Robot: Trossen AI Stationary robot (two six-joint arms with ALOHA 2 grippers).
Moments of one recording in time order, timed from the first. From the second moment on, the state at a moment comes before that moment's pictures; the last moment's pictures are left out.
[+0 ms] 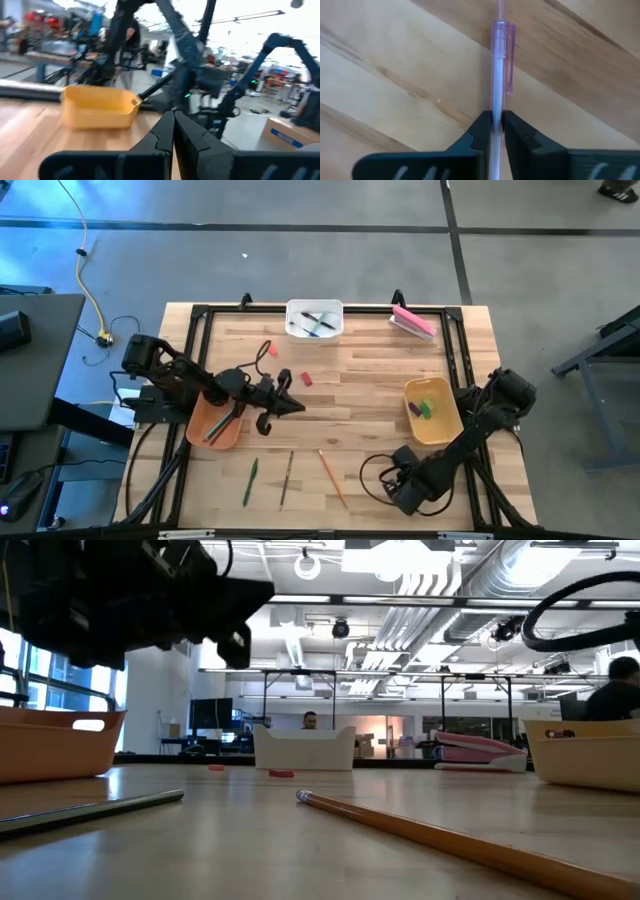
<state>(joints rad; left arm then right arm) 0.08 1.65 0.31 1.48 0.25 -0.23 0.82 1.82 1.07 -0.79 0.08 1.84</state>
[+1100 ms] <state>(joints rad) 0.19 1.31 0.06 1.52 0.19 -0.18 0.14 1.71 1.14 -0.11 -0.02 0.05</state>
